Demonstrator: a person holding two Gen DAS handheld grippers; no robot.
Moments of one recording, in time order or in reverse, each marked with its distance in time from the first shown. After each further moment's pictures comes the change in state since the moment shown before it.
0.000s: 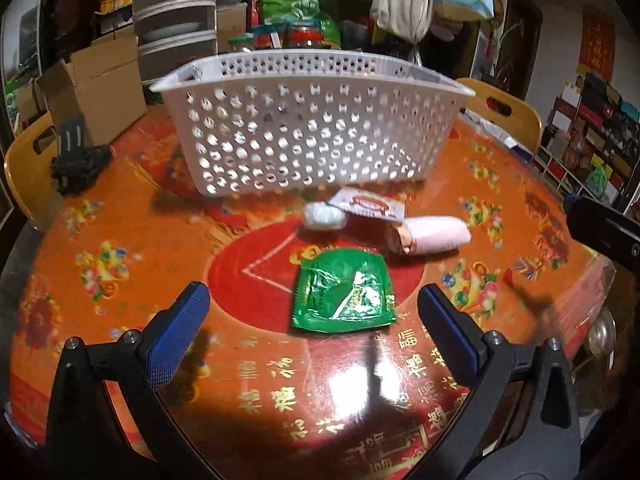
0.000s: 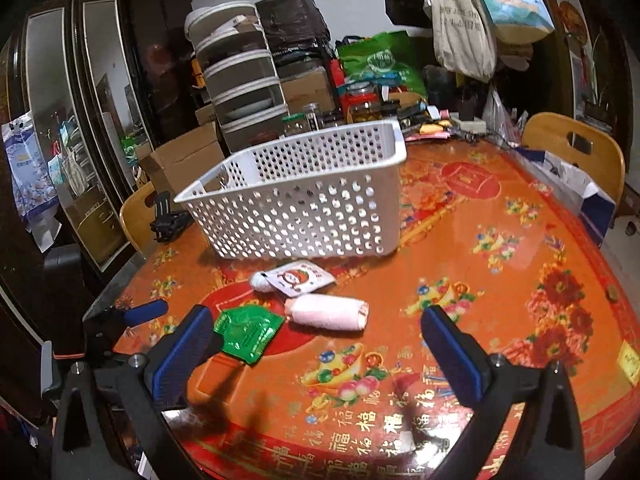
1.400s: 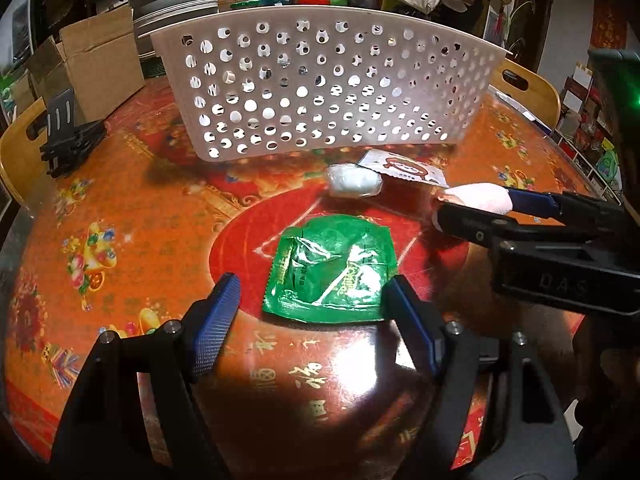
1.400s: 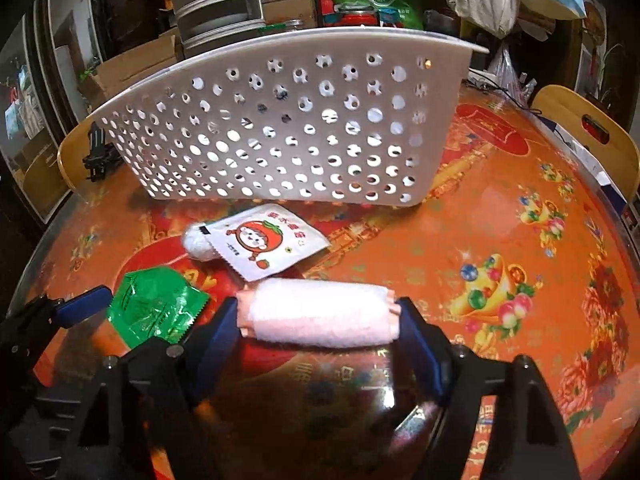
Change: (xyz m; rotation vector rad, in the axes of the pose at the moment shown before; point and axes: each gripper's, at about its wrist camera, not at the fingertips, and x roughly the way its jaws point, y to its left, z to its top) left arm 0.038 0.017 -0.008 0.008 0.090 0.027; right arm 0.125 0.016 -0.005 -0.062 0.241 -0.152
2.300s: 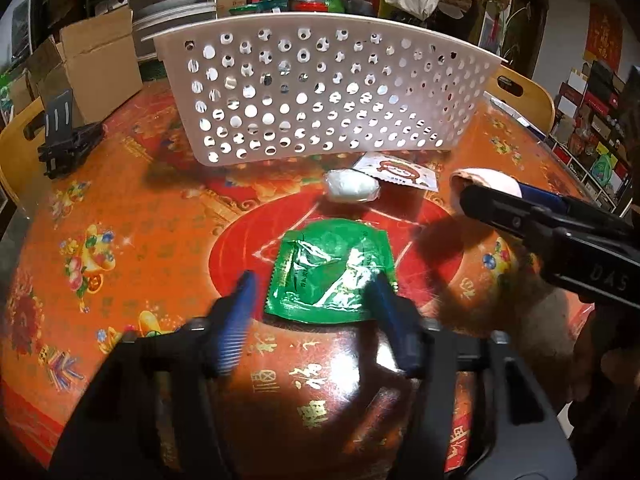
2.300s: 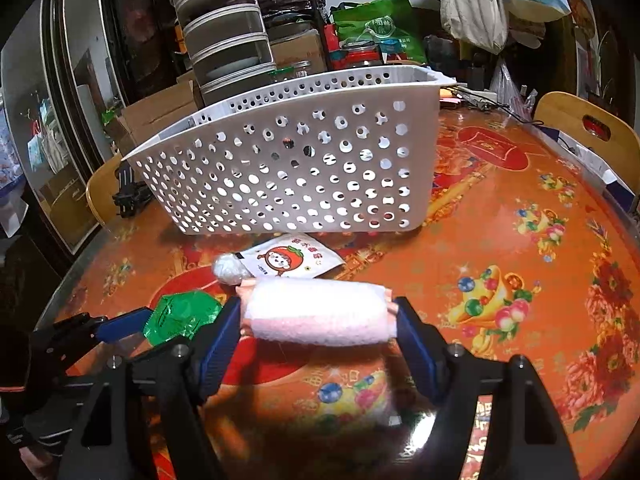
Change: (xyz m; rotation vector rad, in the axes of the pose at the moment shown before) left arm -0.001 0.004 -0.001 -0.009 -0.004 -0.040; right arm -0.030 -0.014 -0.010 0.045 -0.153 0.106
